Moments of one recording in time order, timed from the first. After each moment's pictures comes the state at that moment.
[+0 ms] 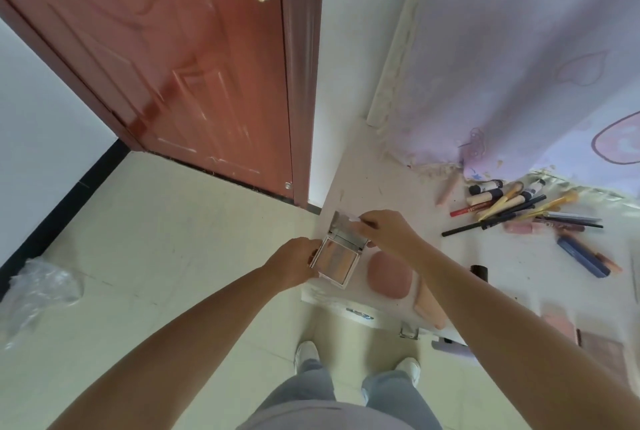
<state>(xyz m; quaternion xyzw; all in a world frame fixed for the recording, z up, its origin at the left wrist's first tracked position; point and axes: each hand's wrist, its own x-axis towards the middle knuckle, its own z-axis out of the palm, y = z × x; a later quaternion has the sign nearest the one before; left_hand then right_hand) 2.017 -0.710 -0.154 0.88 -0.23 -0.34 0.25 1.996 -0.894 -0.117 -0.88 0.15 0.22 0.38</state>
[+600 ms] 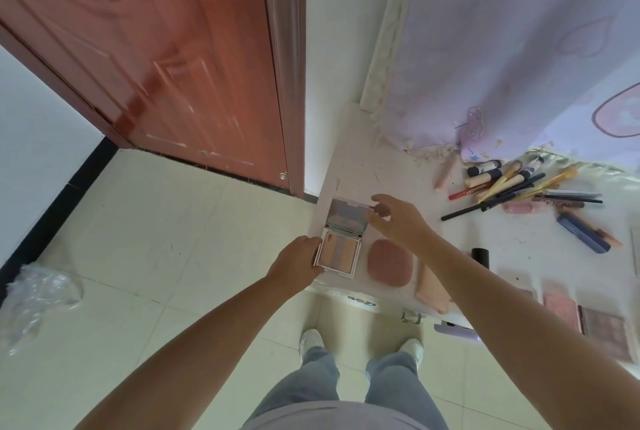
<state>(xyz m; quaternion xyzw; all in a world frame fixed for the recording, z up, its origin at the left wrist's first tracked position) 2.002 -0.718 -0.167 0.90 -0.22 -0.29 0.23 1.987 -0.911 -0.131 -0.91 0.18 0.16 0.34</state>
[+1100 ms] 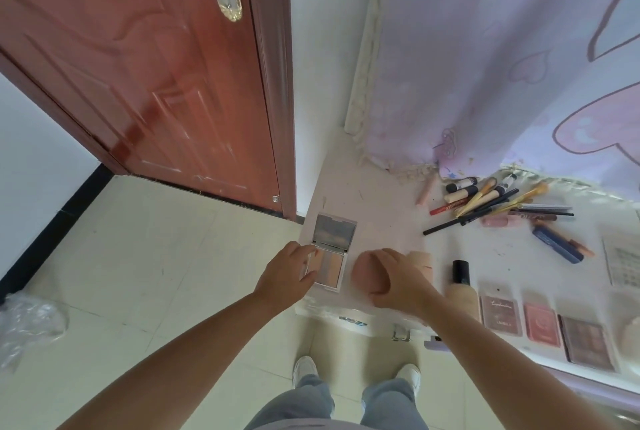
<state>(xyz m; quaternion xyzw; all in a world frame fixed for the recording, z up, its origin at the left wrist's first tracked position) 1.992 -0.718 -0.148 0.91 -0.24 -0.21 0.27 1.917 -0.917 -0.139 -0.94 0.09 0.23 0.23</state>
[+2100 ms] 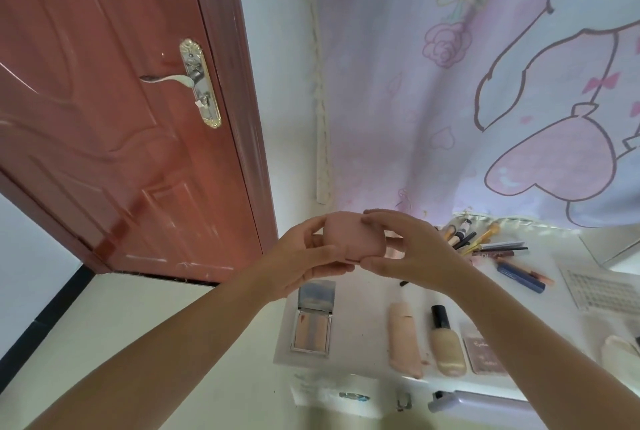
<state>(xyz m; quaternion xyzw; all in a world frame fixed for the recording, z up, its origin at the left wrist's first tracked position) 2.017 -0.764 0.019 0.55 -0.20 -0.45 0.68 1.924 -0.928 0.034 -0.88 0.04 -0.06 0.47</state>
